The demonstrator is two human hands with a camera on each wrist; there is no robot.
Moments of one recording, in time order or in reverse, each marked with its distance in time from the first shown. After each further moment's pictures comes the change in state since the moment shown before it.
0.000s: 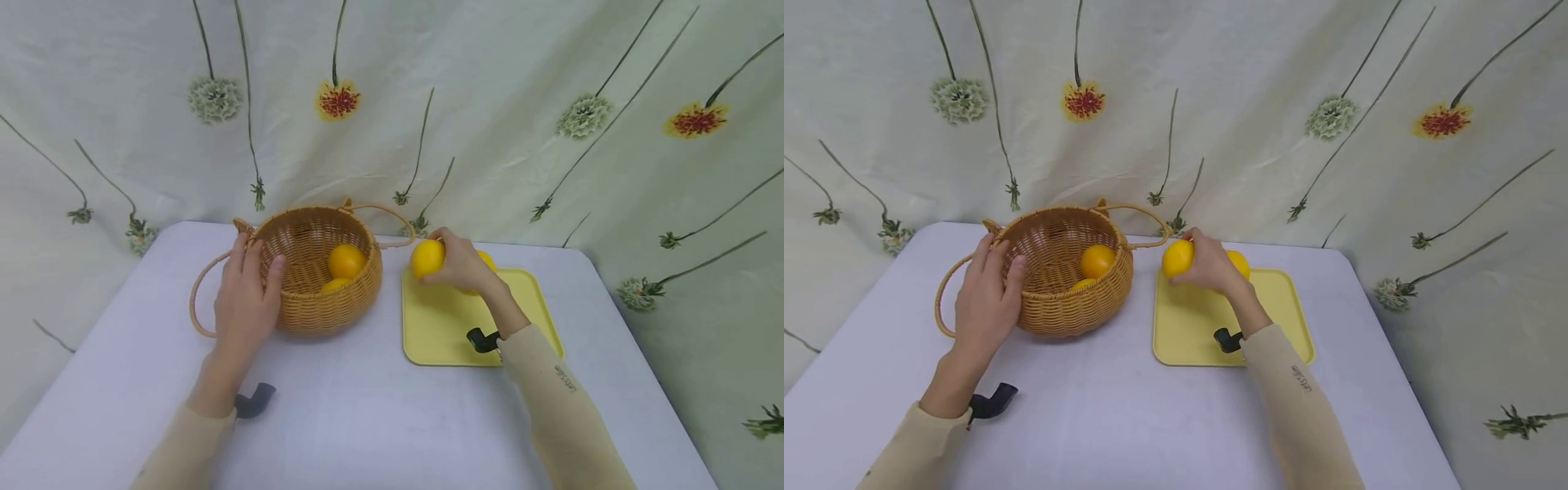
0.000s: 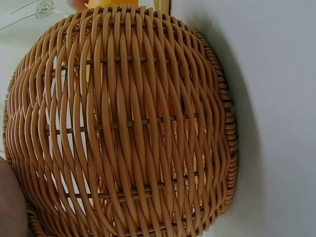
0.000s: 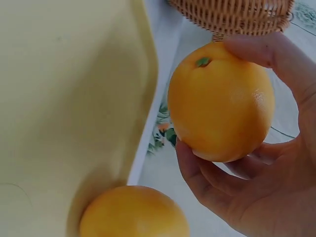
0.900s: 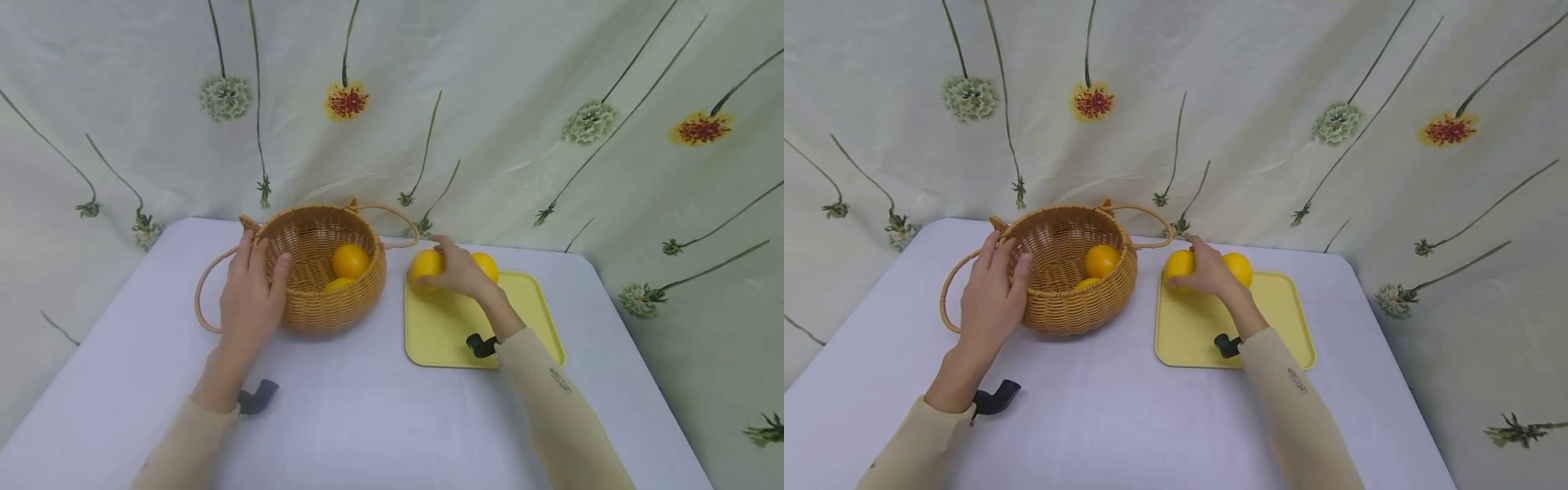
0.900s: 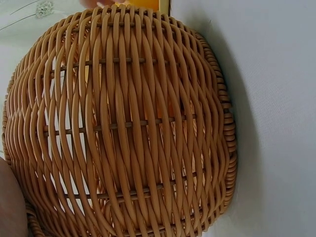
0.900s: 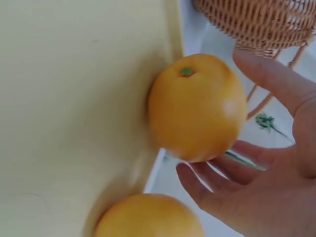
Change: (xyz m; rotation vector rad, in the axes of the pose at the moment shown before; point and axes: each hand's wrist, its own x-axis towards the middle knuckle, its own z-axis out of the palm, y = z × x) left_hand -0.001 -0.001 0.001 0.019 0.021 0.013; right_hand 0.004 0.004 0.015 -0.018 -0.058 0.075
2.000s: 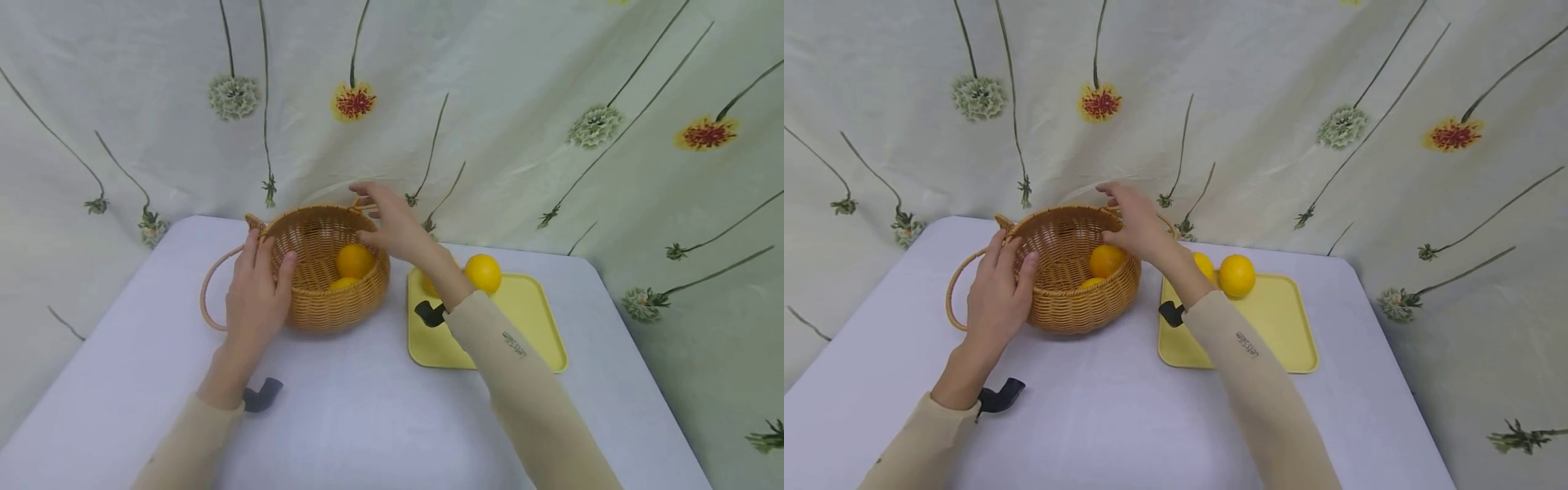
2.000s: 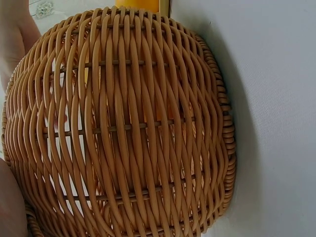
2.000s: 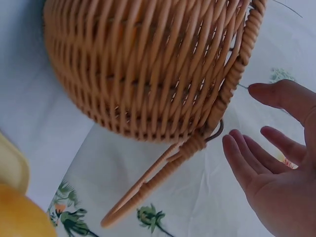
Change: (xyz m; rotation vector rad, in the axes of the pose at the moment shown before) left_hand 0.001 -0.002 0.000 0.005 0.011 0.002; right_hand 0.039 -0.140 0.001 0.029 0.080 -0.448
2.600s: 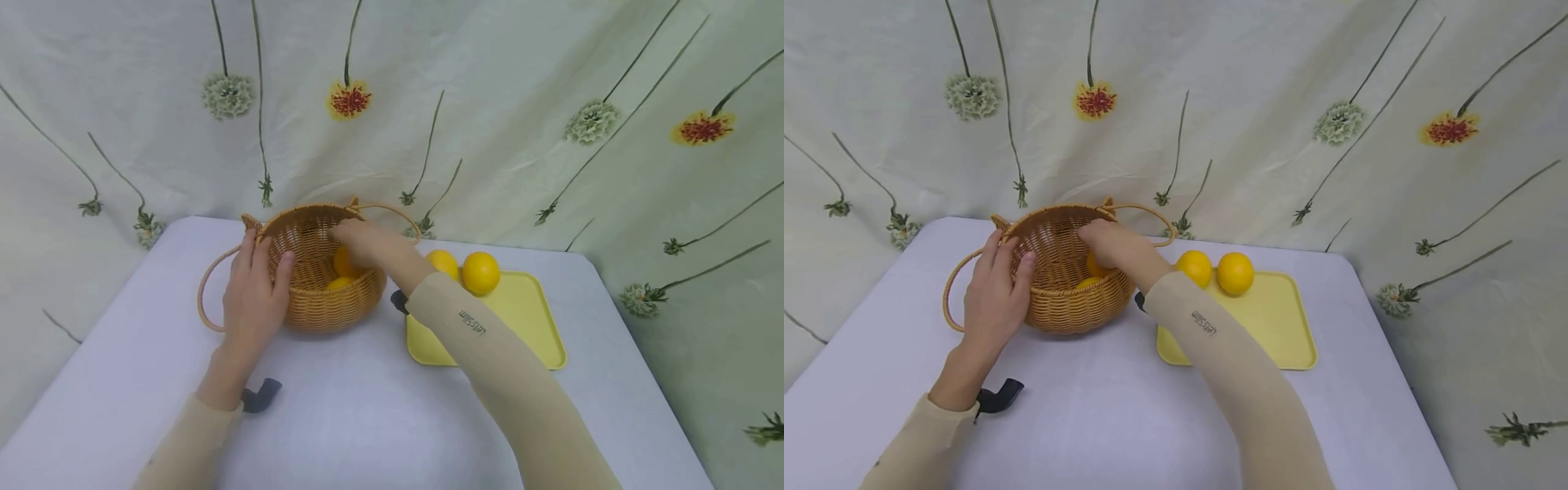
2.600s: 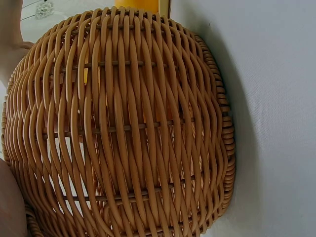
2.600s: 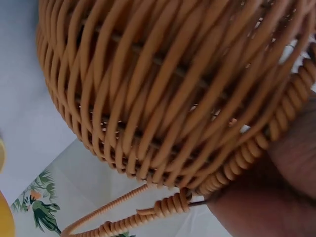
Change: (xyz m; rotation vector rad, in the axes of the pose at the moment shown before) left_hand 0.000 0.002 0.001 -0.003 0.015 0.010; right_hand 0.028 -0.026 0.035 -0.543 -0.552 0.183
